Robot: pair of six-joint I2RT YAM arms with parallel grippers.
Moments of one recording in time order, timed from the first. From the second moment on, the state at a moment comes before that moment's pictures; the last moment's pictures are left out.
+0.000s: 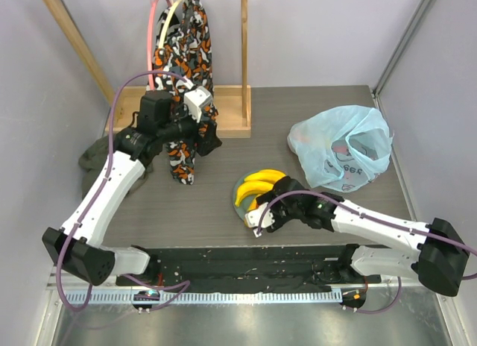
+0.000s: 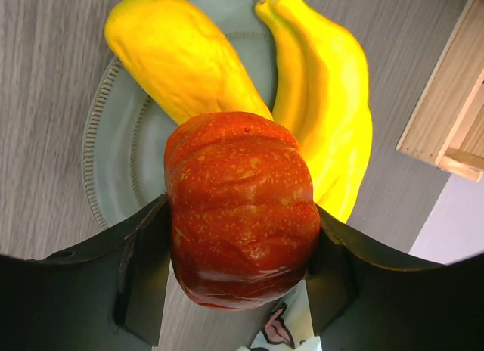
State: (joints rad) left arm -0.40 1.31 1.41 -0.60 0.46 0.19; right arm 0.94 1.12 0.69 -0.41 -0.06 -1.13
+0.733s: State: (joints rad) left arm -0.35 1.28 1.39 -0.60 0.48 0.17; right arm 1.00 1.10 0.53 -0.23 0.07 -1.22
